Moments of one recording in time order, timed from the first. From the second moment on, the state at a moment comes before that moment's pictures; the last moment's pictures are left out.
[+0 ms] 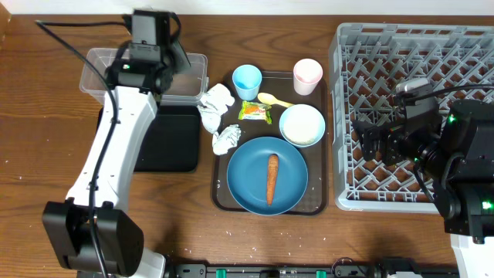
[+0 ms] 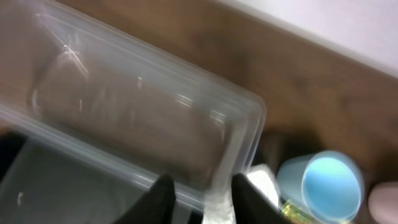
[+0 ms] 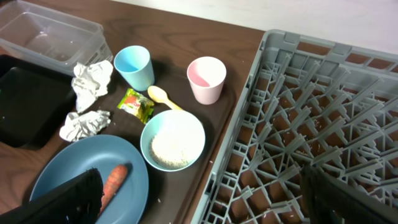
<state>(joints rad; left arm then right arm) -0.14 1.68 1.53 -0.74 -0.17 -0.48 0.02 0.98 1.15 -0.82 -0.34 -0.14</state>
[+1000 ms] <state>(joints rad) -0.41 1.65 1.06 -0.61 -0.08 -0.34 0.02 0.98 1.15 -0.83 -0.34 -0.14</state>
